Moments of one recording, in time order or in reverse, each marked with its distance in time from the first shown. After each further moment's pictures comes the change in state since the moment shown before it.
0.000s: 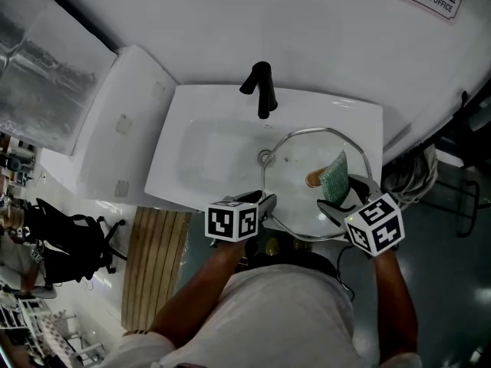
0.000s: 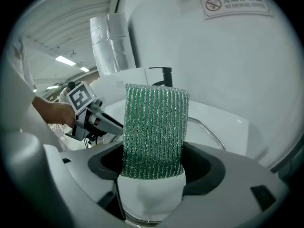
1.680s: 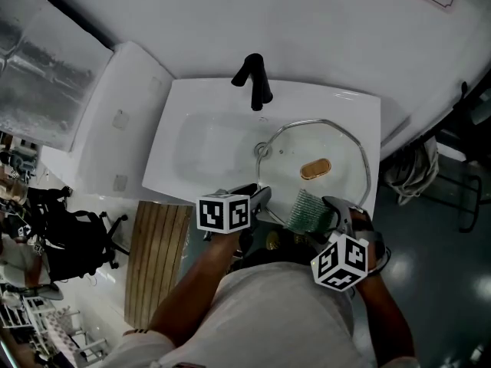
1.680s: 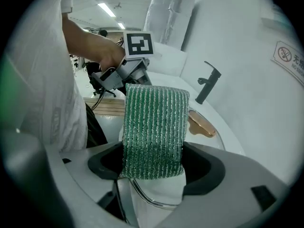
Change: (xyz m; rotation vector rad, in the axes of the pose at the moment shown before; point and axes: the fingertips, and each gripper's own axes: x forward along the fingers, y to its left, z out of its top) left arm -0.001 0.000 0.001 -0.030 -0.006 0.005; right arm 0.000 0.073 -0.052 -0.562 0.205 -0.029
